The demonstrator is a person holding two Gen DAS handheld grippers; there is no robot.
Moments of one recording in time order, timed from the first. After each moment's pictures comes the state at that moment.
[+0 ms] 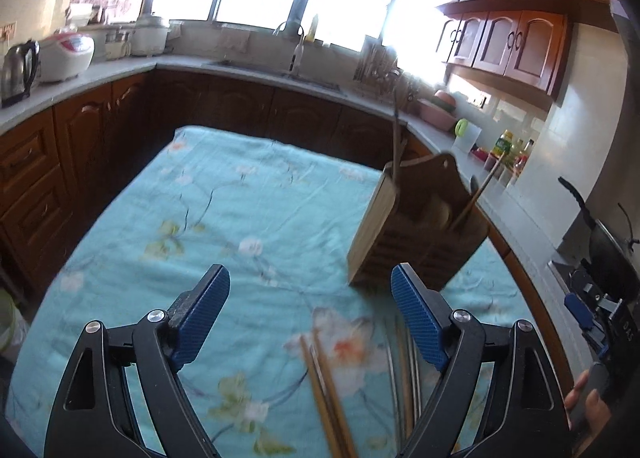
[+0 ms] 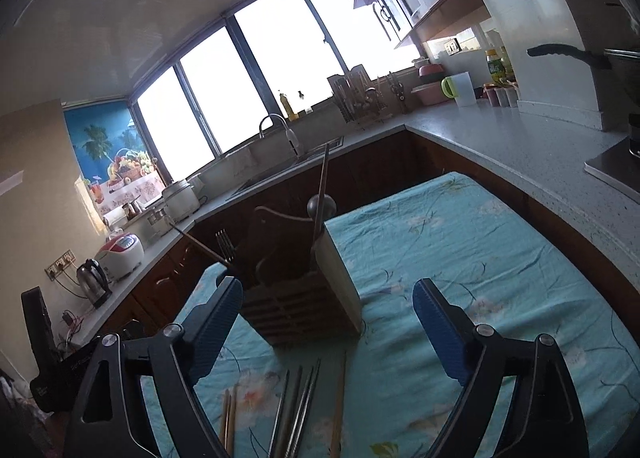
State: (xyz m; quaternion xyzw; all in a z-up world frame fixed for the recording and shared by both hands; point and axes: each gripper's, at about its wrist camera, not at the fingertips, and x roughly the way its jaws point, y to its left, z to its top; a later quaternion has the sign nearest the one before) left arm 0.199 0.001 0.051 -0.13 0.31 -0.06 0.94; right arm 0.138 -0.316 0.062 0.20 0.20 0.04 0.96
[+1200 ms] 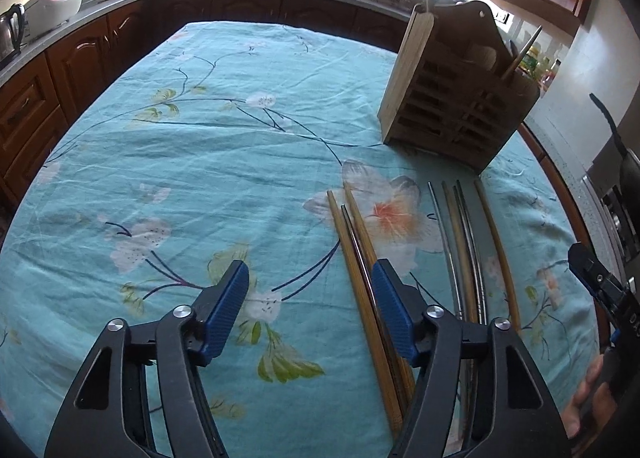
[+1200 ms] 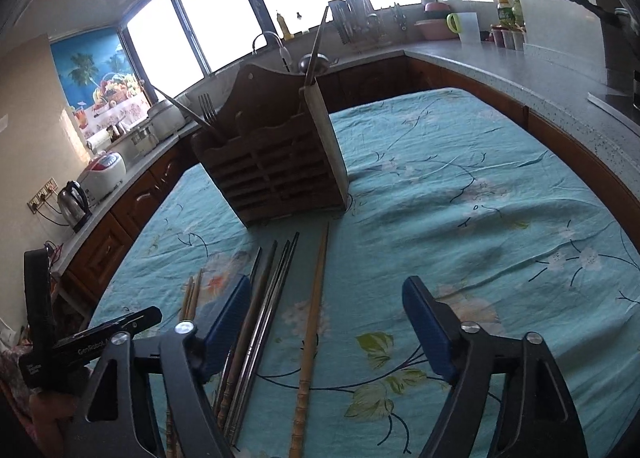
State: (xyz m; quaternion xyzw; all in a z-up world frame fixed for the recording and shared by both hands) left arm 0.196 -0.023 -0.038 -0.08 0.45 -0.05 0.89; right arm 0.128 -0.278 -0.011 0.15 0.33 0.05 0.93
